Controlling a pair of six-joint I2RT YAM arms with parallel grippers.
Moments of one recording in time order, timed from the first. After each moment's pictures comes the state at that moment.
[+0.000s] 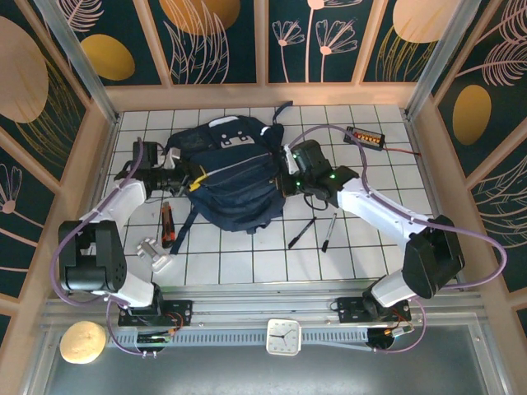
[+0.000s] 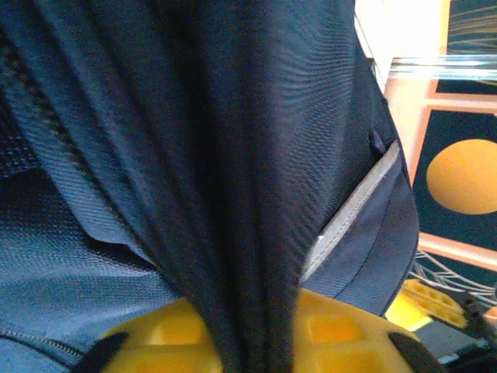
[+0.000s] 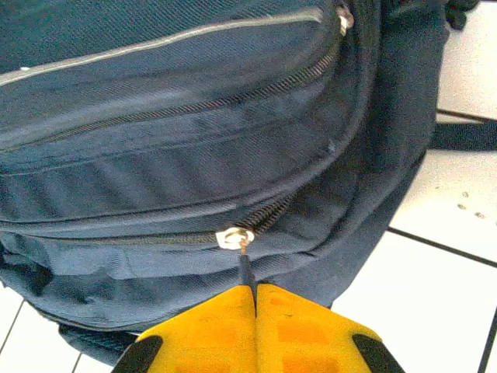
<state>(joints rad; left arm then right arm) 0.01 1.51 0.99 -0.36 0.77 -0.77 0.66 1.48 1.16 -0.47 -0.11 0.34</state>
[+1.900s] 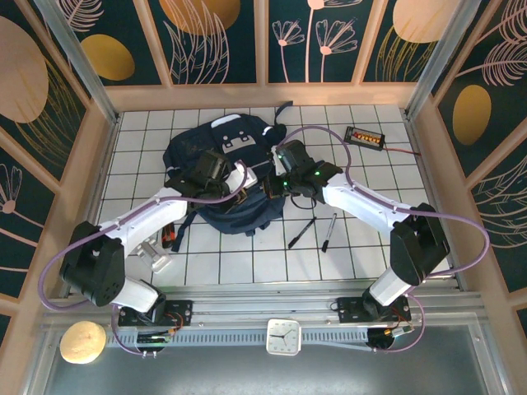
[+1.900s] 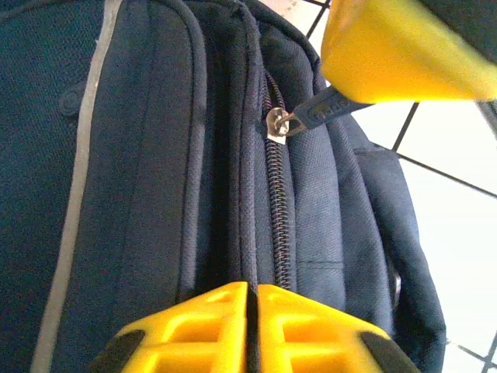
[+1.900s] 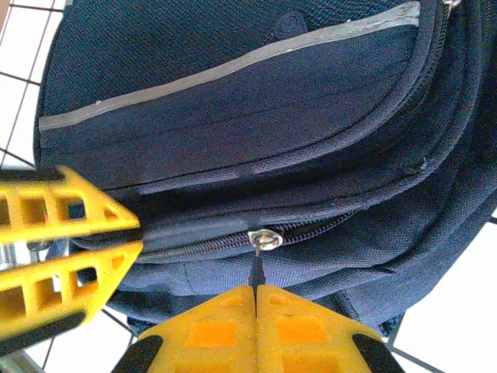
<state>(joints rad) -0.56 1.48 1.01 -0.40 0.23 0.42 0.72 1.59 1.22 -0.48 -0.18 0.44</state>
